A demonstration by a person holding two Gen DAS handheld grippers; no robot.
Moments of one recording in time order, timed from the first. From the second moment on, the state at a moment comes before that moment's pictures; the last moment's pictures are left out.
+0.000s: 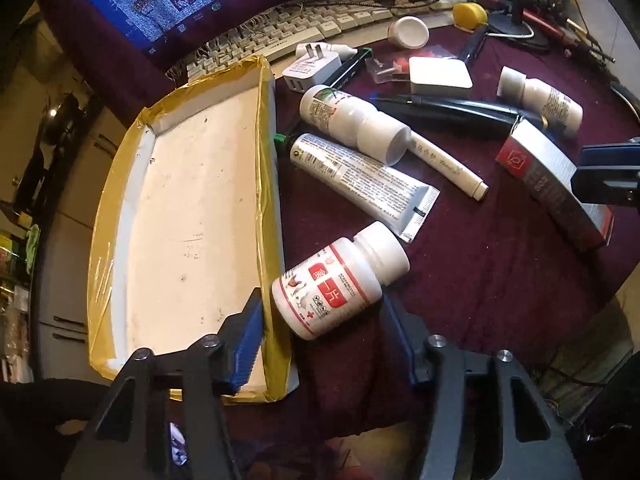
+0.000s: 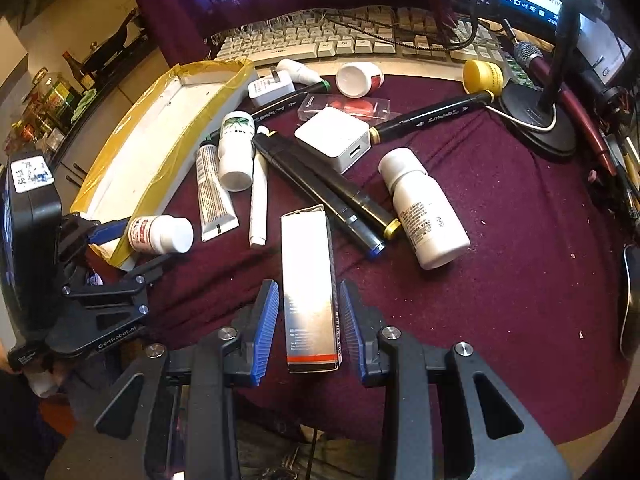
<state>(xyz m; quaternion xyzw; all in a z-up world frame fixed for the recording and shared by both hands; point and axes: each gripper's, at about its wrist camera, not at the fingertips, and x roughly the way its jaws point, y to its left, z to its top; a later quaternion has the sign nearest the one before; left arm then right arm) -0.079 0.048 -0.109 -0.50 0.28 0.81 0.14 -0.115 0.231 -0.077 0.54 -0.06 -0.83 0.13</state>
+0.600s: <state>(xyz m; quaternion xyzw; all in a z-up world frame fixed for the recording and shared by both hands) -0.095 0.025 -0.105 -0.51 0.25 0.81 0.13 -0.122 0.216 -0.079 0.54 -0.04 -0.83 0.13</state>
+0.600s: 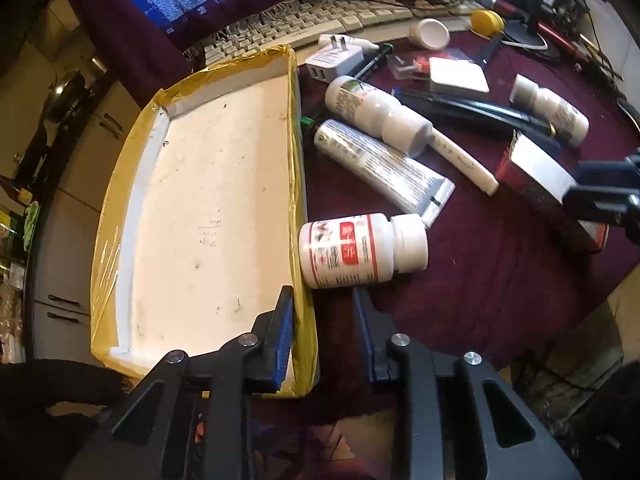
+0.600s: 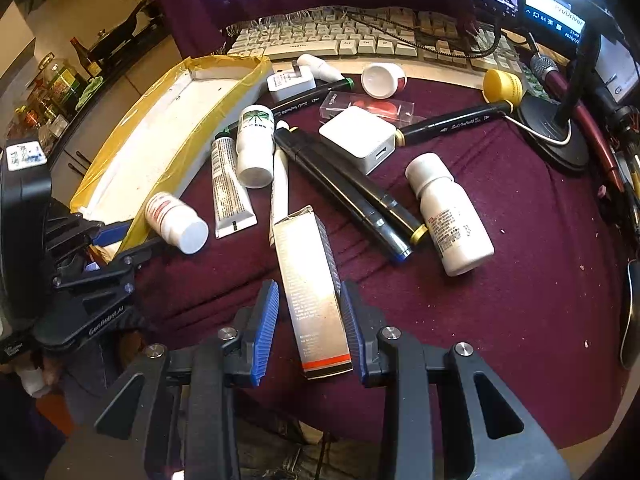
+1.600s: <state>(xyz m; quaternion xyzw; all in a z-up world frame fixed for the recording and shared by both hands) -0.104 0.061 -0.114 -0.45 0.33 0.81 0.19 -0.120 0.222 -0.083 0.54 -0.03 -0.83 0.14</state>
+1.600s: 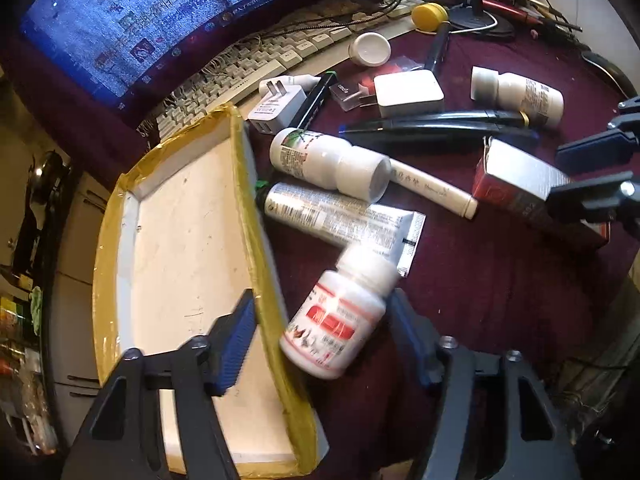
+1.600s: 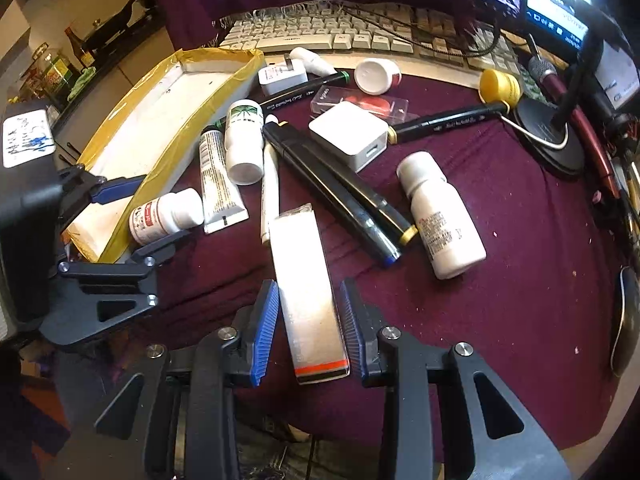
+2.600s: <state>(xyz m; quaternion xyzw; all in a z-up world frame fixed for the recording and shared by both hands) -0.045 -0.014 -0.107 -0.49 0.04 0.85 0.21 -0.101 0.235 -0.077 0.50 -0.07 -0.84 0.18</state>
